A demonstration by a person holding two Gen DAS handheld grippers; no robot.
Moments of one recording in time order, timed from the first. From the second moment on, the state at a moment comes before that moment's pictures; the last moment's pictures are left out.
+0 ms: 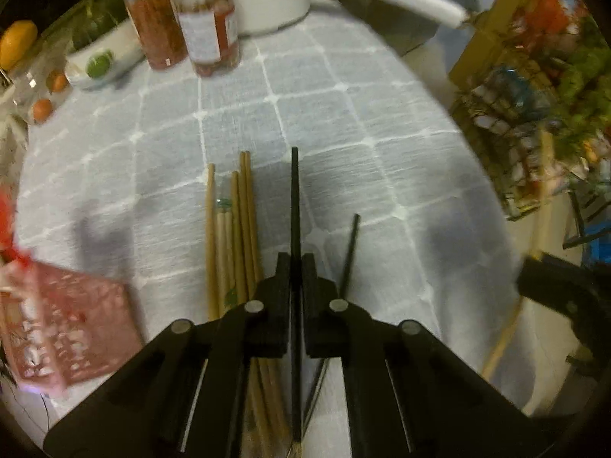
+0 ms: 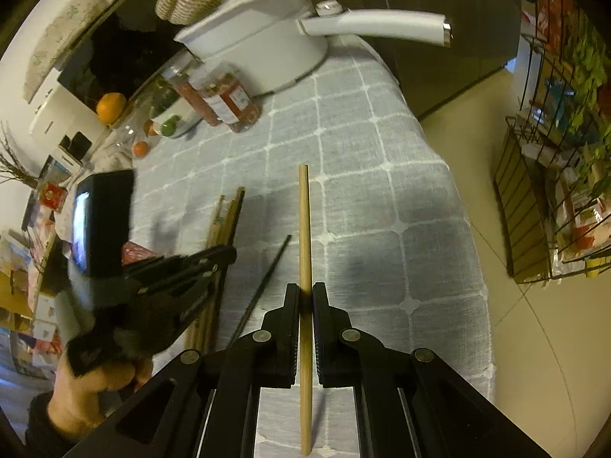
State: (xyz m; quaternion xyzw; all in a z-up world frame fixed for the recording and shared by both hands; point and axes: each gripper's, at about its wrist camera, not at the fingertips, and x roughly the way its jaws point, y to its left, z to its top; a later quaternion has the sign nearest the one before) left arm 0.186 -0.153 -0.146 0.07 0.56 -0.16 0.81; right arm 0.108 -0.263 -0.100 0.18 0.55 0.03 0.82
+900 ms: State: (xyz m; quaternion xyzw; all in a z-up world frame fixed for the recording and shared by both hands) left arm 0.065 -0.031 0.018 -0.02 0.28 -0.18 0.94; right arm 0.060 -0.164 0.015 0.08 0.39 0.08 0.91
